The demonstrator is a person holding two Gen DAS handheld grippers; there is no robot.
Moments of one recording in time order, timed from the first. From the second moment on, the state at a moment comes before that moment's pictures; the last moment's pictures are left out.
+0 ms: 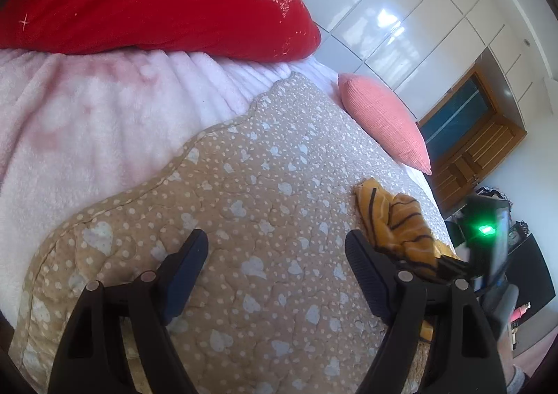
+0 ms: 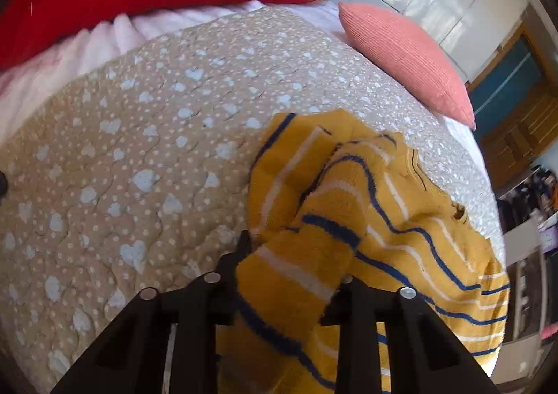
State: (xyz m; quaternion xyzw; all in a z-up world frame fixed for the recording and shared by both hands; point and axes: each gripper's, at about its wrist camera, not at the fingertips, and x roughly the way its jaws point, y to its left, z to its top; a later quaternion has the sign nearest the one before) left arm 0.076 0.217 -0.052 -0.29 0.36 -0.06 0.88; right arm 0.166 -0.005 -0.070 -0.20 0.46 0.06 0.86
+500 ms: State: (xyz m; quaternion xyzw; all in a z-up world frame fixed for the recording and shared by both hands) left arm 0.037 0.096 0.017 -0.17 0.39 -0.19 0.88; right arm 0.098 -0.297 0.029 0.19 0.38 0.01 0.91
